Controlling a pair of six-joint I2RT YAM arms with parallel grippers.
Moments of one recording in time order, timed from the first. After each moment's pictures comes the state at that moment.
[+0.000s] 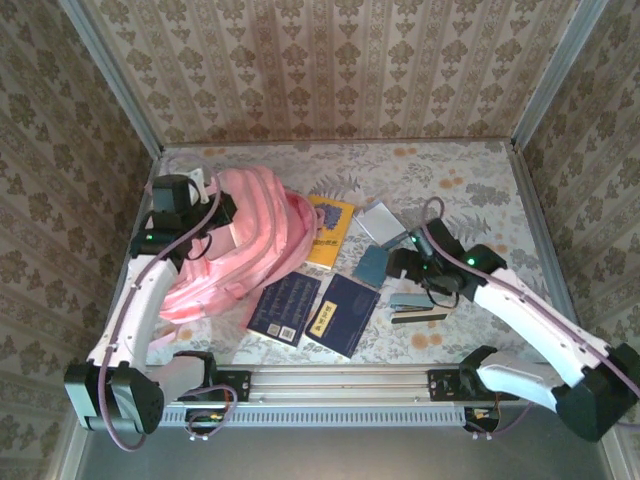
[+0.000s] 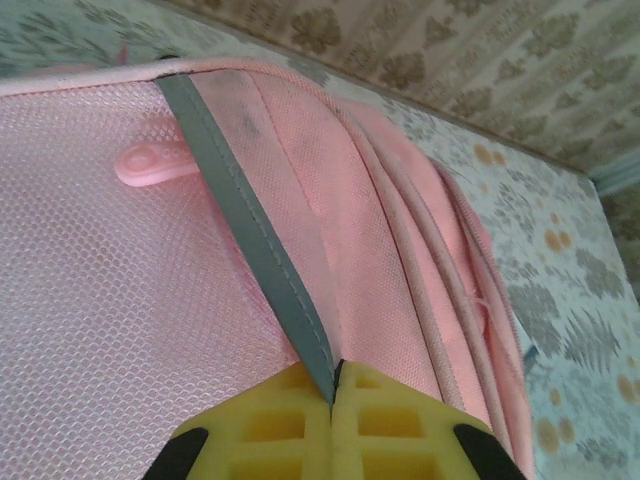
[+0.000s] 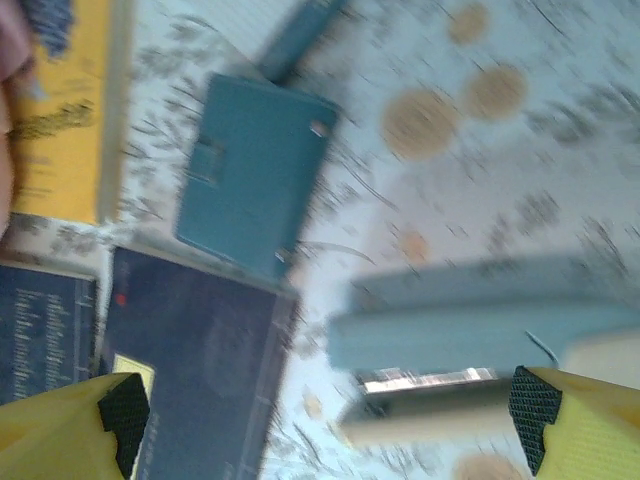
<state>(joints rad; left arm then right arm) -0.14 1.10 1.00 -0.47 0.33 -0.43 0.54 1.04 0.89 -0.95 0.10 0.87</state>
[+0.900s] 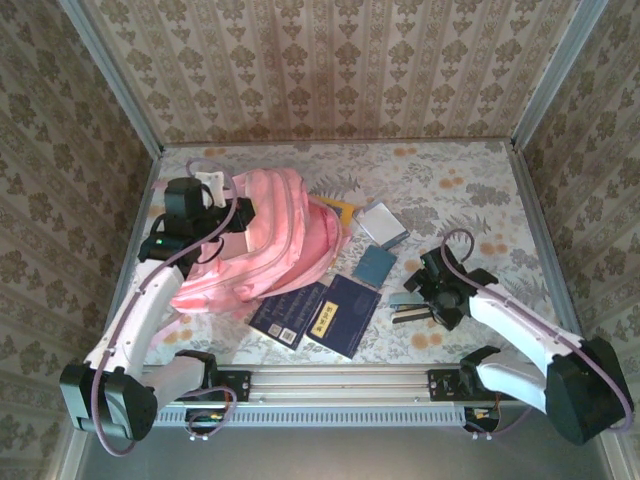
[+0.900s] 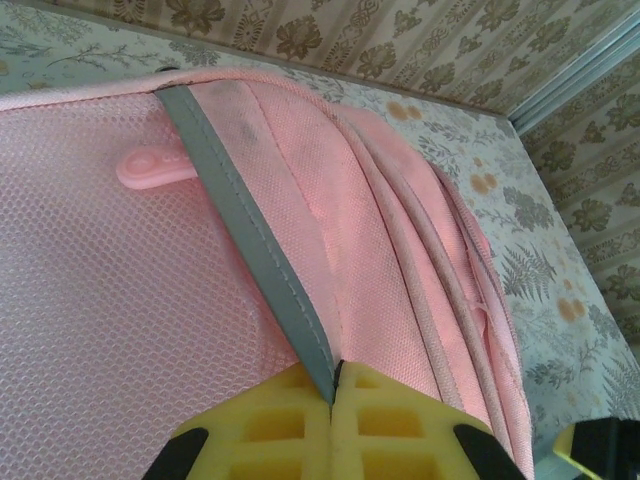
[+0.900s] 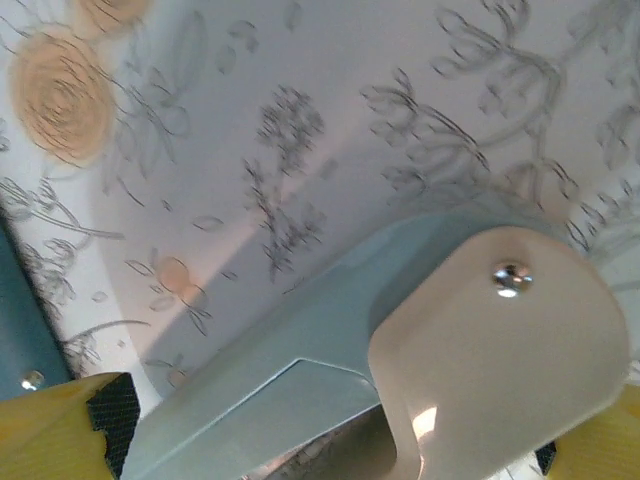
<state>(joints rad) -0.24 1.08 0.98 -0.41 0.40 -0.37 0.38 1.09 0.56 -0.70 0.06 1.20</state>
